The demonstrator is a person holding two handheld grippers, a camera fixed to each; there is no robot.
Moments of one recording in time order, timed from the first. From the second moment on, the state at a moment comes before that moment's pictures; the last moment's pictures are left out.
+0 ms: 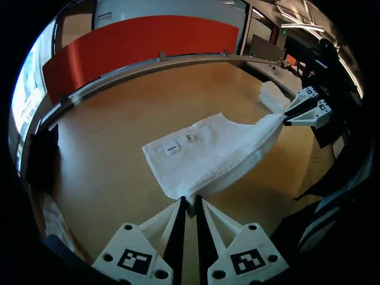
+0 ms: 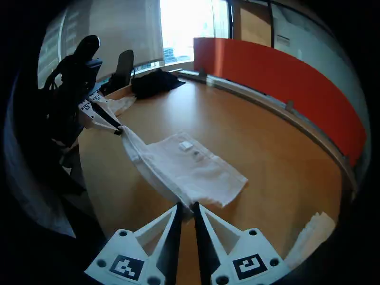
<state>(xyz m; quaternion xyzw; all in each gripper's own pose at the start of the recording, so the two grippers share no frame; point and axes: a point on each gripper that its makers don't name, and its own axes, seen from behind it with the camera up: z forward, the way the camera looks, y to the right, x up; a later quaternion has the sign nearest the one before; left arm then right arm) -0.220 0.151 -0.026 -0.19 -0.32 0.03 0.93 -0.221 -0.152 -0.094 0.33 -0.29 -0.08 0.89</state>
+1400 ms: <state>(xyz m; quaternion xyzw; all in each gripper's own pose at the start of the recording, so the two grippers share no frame) -0.256 0.137 0.091 -0.16 -0.33 0.05 0.93 -0.272 -0.127 0.010 0.29 -0.34 -0.09 0.89</state>
